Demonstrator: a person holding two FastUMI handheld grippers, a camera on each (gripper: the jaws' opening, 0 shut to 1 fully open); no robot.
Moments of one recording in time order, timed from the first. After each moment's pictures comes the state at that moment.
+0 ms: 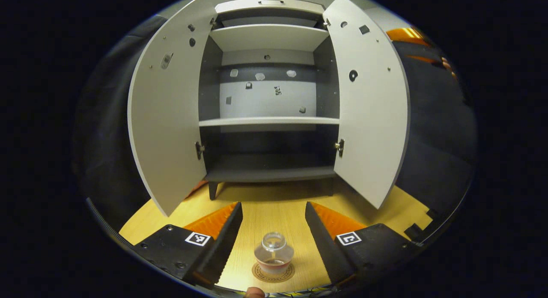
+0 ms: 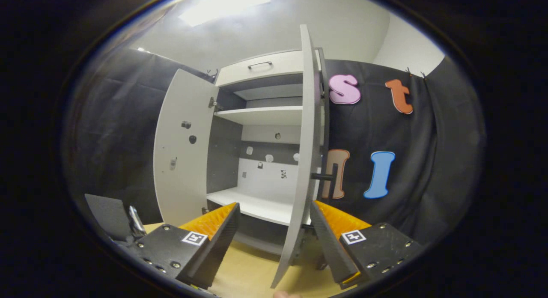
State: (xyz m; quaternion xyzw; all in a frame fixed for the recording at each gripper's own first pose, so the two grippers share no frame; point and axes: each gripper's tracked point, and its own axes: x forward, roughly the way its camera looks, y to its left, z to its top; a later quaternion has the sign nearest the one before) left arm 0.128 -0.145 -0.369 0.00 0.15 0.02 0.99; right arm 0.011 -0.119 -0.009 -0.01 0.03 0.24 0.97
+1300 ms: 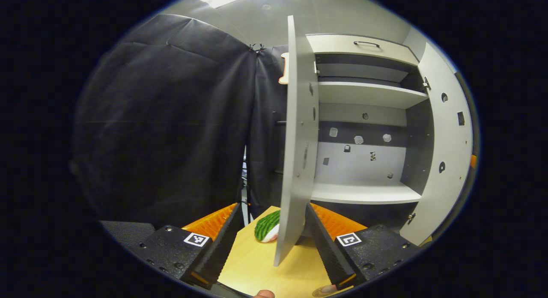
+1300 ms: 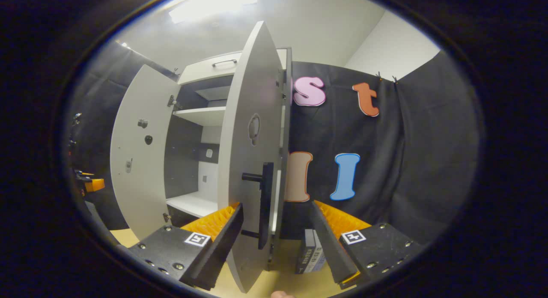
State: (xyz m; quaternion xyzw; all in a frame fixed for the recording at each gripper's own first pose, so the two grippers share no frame) left arm 0.082 0.093 -0.175 -0.01 0.06 0.29 0.96; right arm 0.056 -0.138 -0.019 -0.01 0.01 0.13 0.99
